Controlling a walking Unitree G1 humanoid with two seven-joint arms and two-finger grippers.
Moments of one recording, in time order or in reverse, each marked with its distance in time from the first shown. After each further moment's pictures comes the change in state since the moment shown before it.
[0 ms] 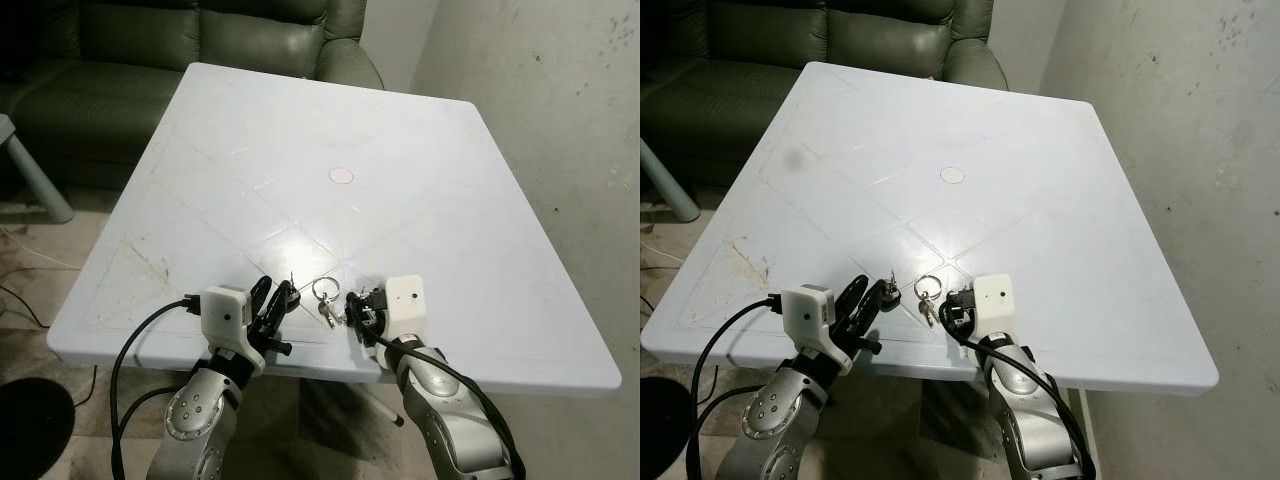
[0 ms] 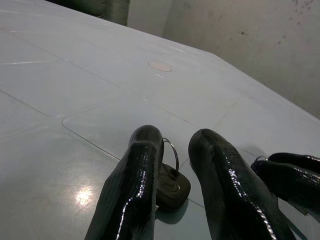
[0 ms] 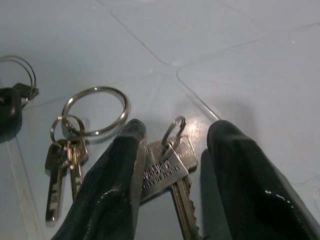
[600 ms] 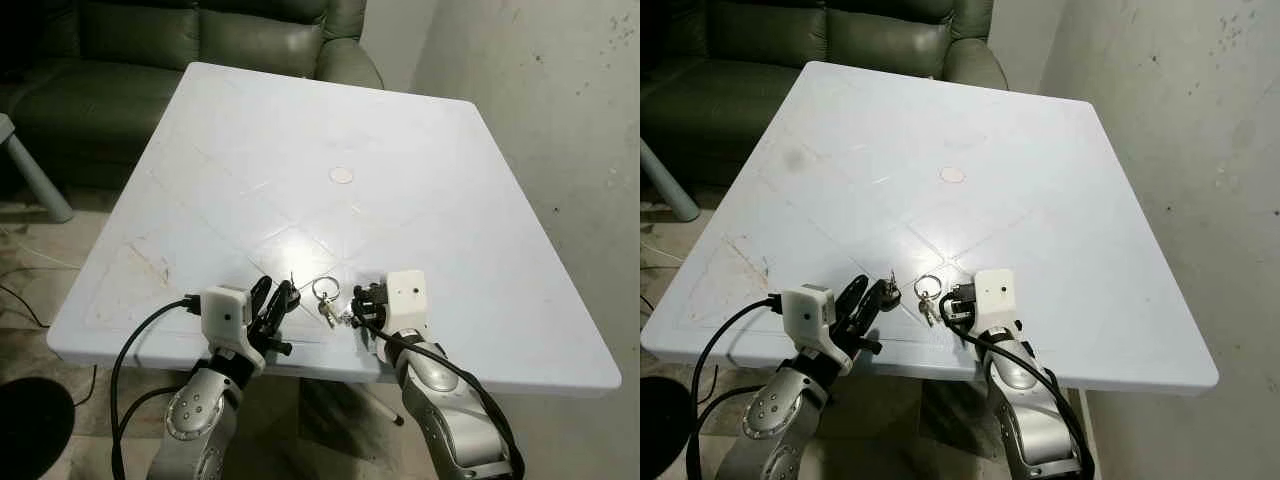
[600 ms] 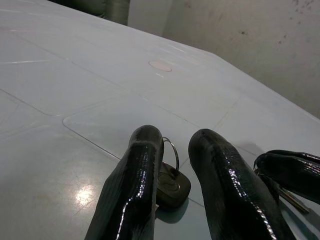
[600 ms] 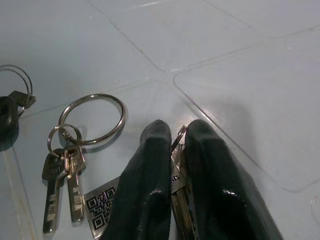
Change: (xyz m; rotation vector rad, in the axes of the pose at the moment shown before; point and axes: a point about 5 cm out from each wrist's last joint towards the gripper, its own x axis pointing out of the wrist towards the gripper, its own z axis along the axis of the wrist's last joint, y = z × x) left arm 0.000 0.000 0.000 0.000 0.000 0.000; right arm 0.001 0.000 0.002 0.009 0.000 -0.013
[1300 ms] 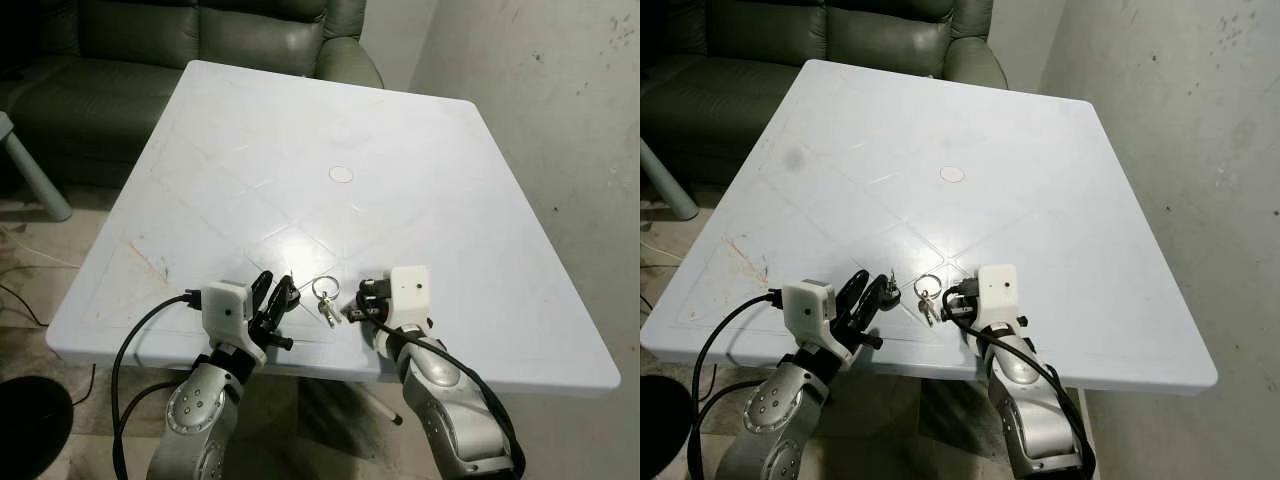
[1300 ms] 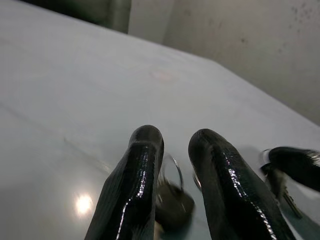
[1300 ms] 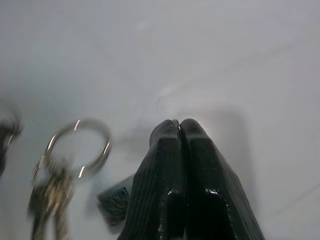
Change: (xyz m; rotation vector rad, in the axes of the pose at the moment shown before) left arm 0.011 0.004 0.011 0.016 -0.040 0.001; right arm 0.006 -0.009 0.019 0.032 -0.067 -0.044
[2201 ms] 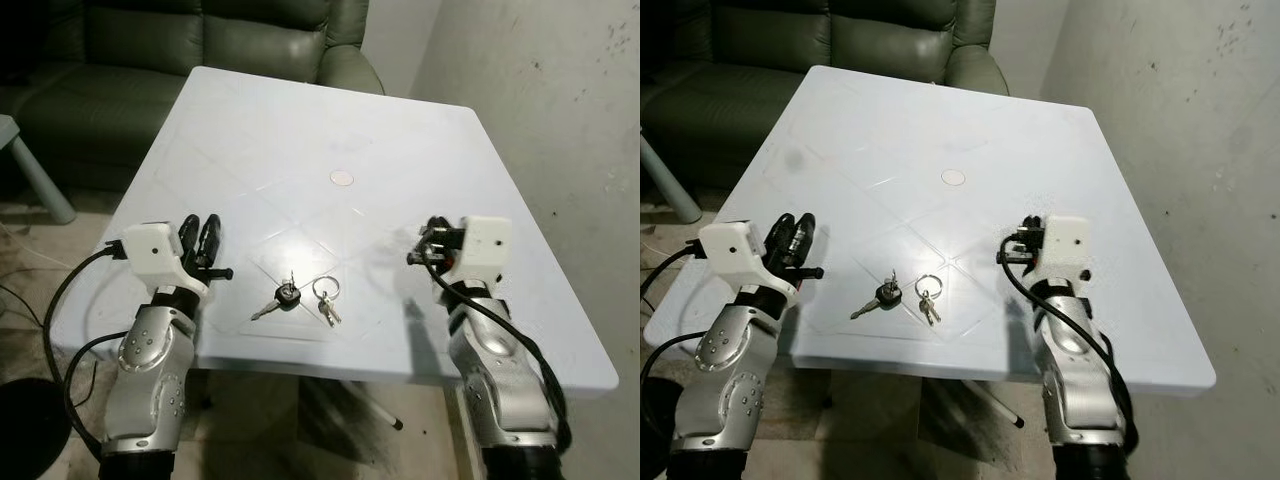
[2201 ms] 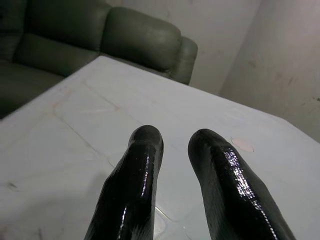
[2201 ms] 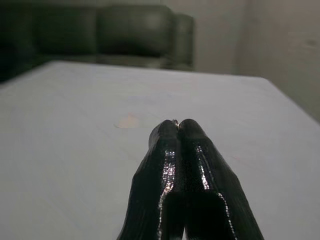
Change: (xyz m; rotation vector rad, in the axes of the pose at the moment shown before) left arm 0.017 0.070 0.052 0.008 -0.130 0.271; right arm -0.012 -0.051 0.059 -0.004 -0.343 -0.068
